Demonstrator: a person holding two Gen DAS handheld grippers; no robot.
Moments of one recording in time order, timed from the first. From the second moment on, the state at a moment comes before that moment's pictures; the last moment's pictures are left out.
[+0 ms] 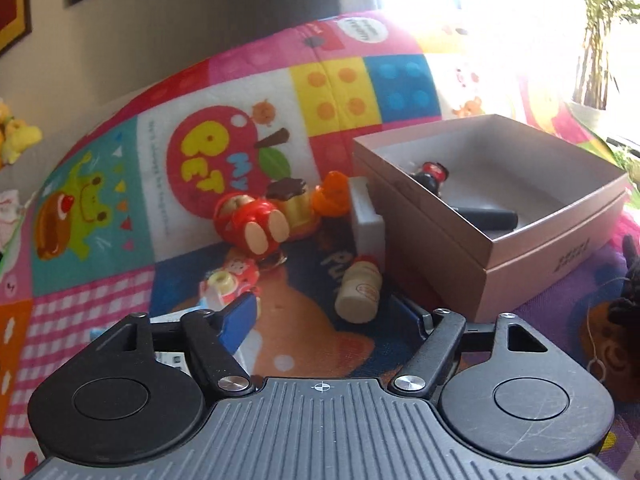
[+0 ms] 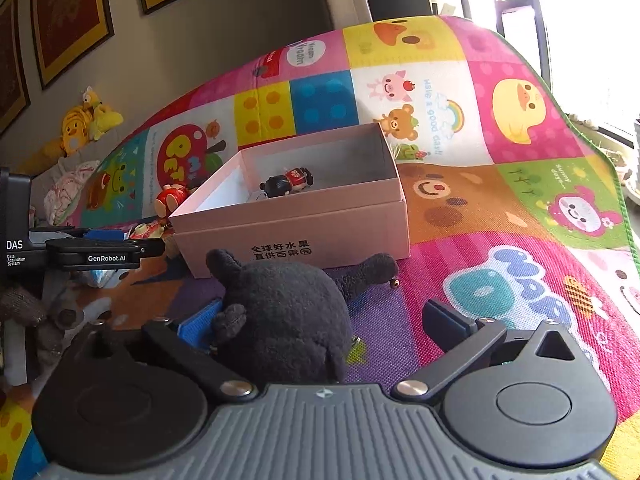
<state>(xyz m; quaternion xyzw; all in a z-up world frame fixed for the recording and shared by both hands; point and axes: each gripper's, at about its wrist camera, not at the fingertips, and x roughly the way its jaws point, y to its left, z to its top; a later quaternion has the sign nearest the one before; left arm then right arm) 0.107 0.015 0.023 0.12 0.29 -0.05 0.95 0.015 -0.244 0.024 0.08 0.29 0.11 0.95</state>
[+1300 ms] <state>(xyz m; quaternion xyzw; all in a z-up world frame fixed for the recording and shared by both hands) 0.004 0.044 0.020 0.10 0.34 -0.04 0.93 -0.022 -0.210 0.024 0.00 0.36 0.16 0.92</state>
